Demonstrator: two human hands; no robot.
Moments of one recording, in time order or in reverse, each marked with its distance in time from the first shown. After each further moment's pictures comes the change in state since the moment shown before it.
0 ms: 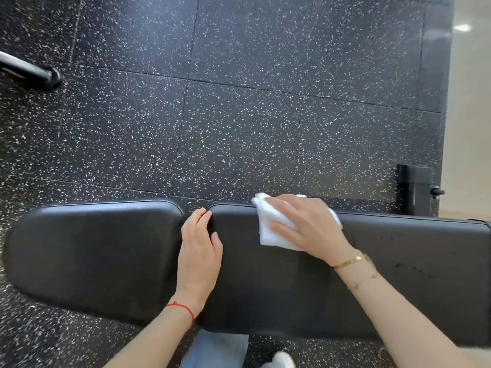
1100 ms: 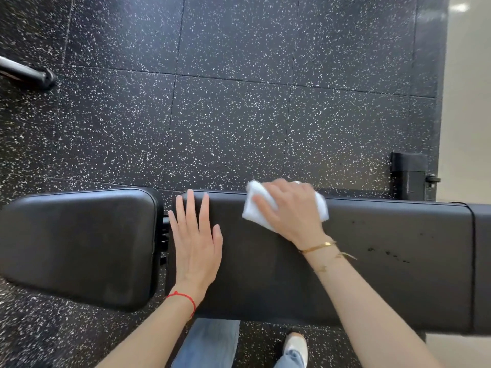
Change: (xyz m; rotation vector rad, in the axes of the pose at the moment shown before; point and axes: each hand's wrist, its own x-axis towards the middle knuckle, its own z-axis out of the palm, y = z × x) left_hand -0.017 0.046 0.025 0.314 -0.121 -0.003; right_hand -0.012 0.015 0.027 -0.060 0.426 0.208
